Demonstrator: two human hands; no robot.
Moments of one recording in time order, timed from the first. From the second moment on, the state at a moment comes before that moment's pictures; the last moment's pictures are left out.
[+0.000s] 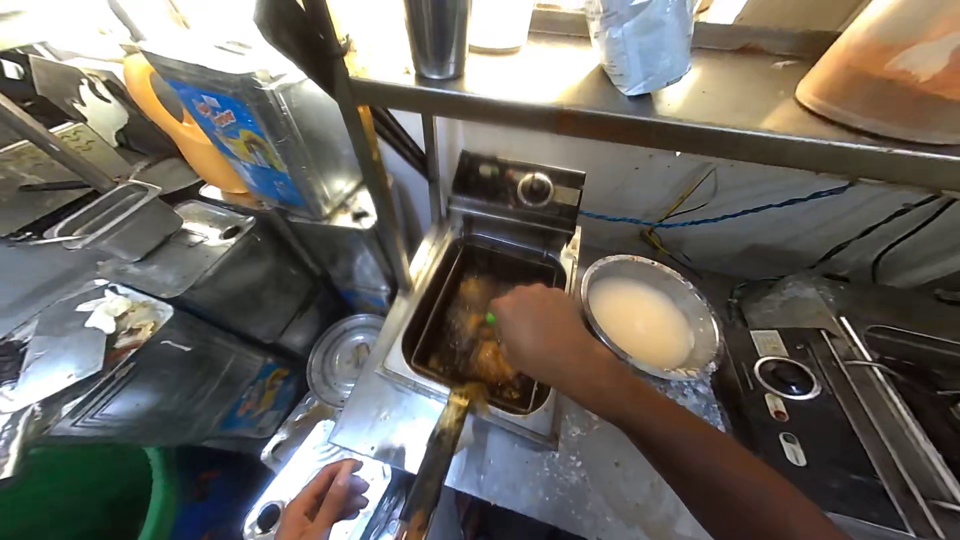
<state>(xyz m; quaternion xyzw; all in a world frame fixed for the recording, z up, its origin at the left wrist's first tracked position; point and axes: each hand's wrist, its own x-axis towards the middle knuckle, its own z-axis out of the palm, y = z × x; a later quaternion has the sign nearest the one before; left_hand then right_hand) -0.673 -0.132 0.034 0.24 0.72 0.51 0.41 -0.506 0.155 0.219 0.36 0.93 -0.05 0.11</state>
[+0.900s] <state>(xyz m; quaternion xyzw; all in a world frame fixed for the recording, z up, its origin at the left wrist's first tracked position) -0.671 -0.119 0.040 0.23 0.72 0.52 0.40 -0.348 0.205 0.170 0.45 0.65 -0.52 -0.34</state>
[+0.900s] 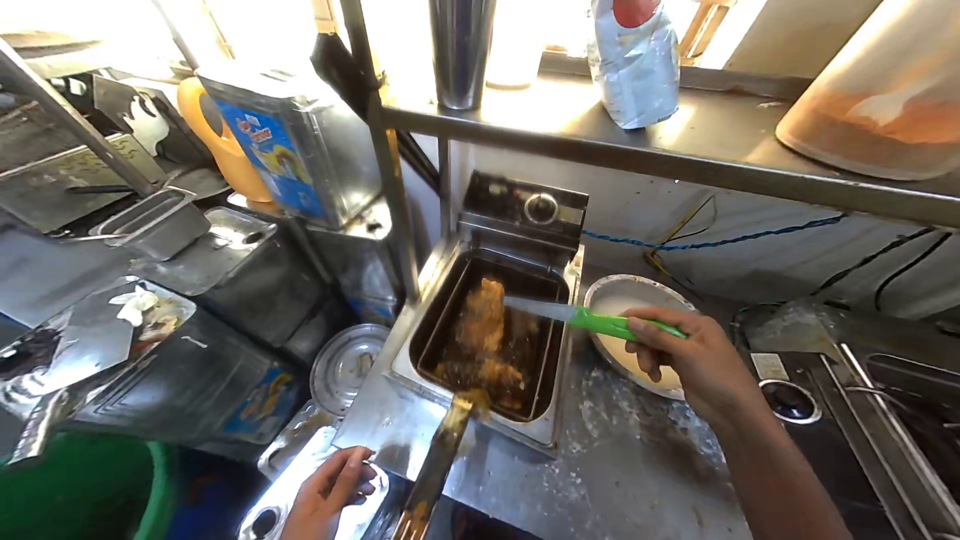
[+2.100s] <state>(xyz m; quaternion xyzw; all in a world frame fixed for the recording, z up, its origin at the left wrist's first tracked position) -0.674 -0.119 0.039 0.21 0.73 0.54 0.37 -0.276 0.149 0.041 0.32 0.44 -0.68 -0.48</state>
